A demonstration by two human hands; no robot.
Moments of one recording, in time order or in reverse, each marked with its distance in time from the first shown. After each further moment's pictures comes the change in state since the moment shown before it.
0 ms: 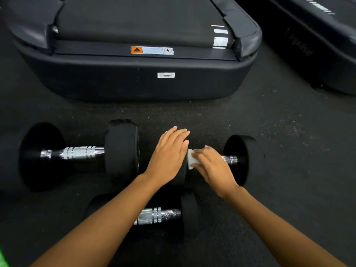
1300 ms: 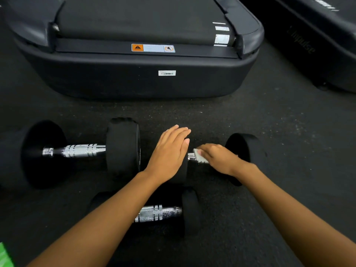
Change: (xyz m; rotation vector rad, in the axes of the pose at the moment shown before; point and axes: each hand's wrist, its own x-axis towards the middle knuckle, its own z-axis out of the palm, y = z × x) left_hand -0.001 -0.002 -0.001 -0.017 -0.006 0.007; right_hand 0.035 0.017 -0.030 0.241 -0.537 0.322
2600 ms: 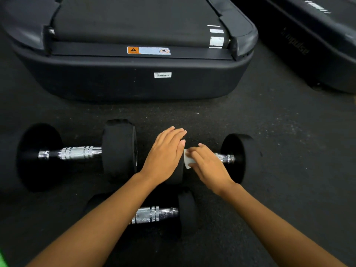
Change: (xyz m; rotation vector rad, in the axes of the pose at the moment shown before) left_hand 0.000 0.001 -0.002 0.016 -0.020 -0.013; right_hand -0.016 -0.006 0.046 -0.222 0.447 -0.305
